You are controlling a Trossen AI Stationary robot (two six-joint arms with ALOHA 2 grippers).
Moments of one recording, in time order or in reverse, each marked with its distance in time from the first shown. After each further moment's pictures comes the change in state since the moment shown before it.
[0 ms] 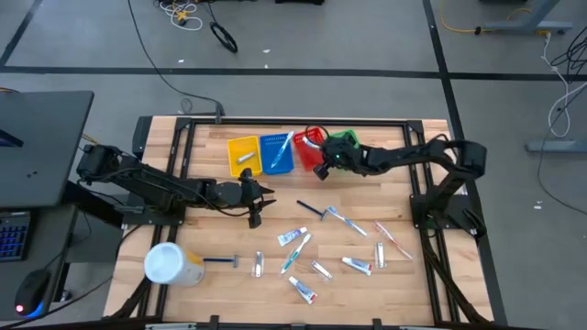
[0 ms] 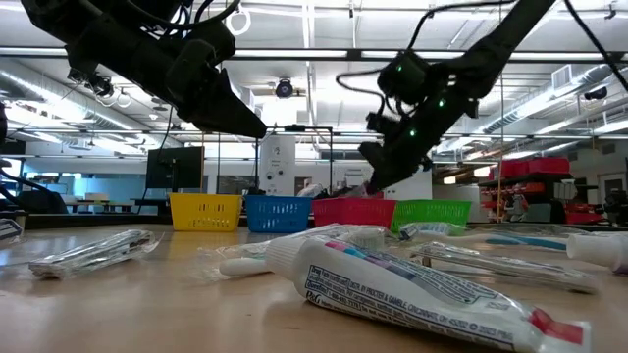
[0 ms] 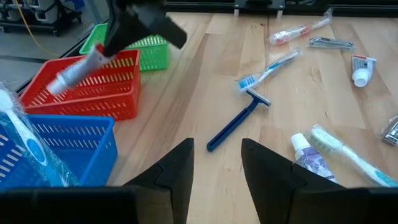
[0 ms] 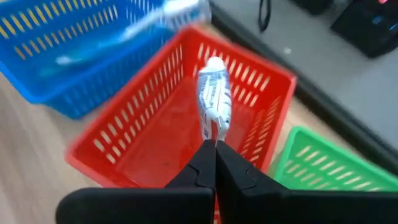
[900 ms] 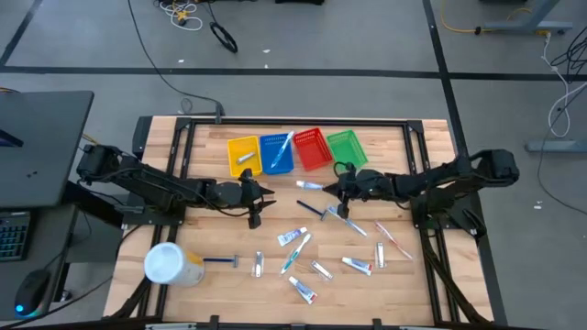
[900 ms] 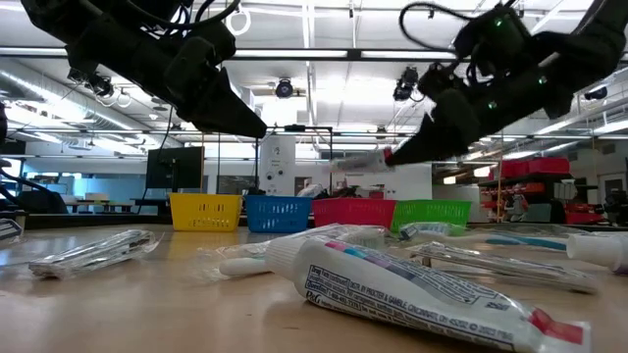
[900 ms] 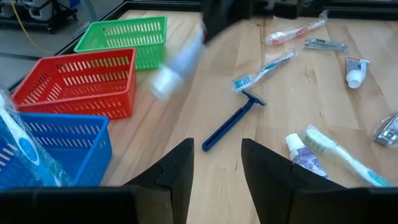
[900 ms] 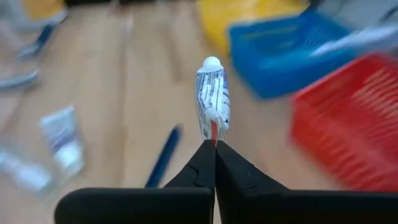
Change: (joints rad) left arm 0.000 0.000 0.000 0.001 0.015 -0.017; right arm 0.280 -0.292 -0.405 0.412 -0.170 -0.100
